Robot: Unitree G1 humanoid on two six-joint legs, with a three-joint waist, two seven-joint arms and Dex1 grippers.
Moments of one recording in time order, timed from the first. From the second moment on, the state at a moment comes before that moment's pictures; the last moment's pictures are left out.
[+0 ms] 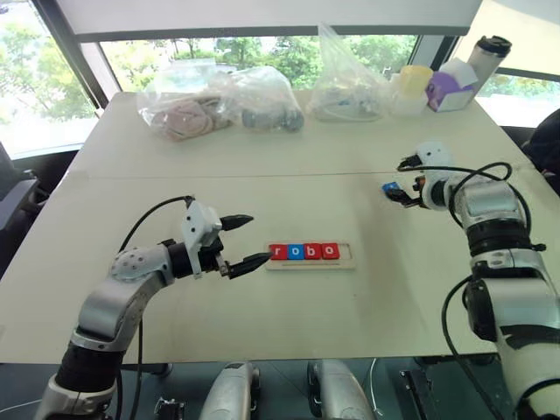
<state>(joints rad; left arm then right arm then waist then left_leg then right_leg) -0.21 0.55 -0.03 -0.33 -0.47 0.43 -0.87 -0.98 -0.58 -0.06 0.79 0.01 0.79 0.54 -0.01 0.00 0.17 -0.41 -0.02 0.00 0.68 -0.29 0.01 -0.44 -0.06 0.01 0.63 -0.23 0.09</state>
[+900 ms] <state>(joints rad) -0.20 0.55 -0.02 -0.34 -0.47 0.43 -0.86 -1.13 -0.48 -0.10 1.11 0.02 0.63 0.38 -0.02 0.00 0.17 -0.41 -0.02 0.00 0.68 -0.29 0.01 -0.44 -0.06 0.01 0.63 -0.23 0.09</state>
